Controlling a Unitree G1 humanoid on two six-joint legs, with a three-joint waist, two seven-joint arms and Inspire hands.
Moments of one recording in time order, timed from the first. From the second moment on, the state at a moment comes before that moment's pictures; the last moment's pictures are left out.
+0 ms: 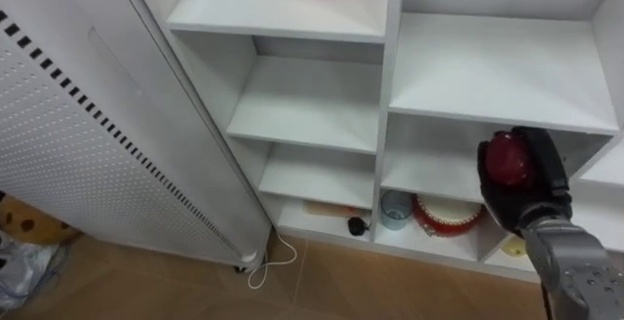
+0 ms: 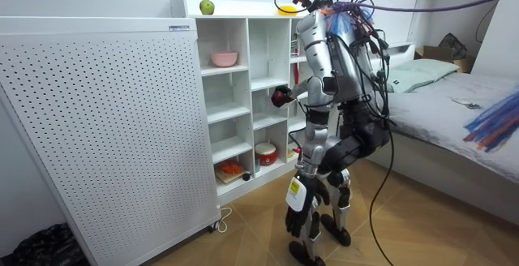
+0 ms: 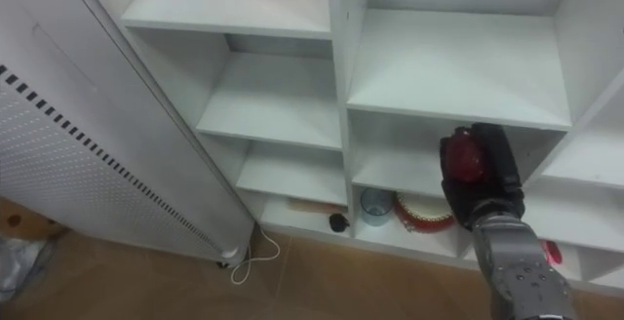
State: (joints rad) left arm 0.05 0.23 -0.36 1.00 0.07 0.12 0.23; right arm -0.81 -0.39 -0.12 0.89 1.69 -0.08 -0.19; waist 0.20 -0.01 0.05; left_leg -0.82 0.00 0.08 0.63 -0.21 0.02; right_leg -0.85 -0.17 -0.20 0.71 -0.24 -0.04
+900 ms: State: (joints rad) left arm 0.10 0.23 -0.32 0.98 0.12 0.12 0.22; right arm -0.82 -0.40 -0.26 0.85 1.70 -0.17 -0.39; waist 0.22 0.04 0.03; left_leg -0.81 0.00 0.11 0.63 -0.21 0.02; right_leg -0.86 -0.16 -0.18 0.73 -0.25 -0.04
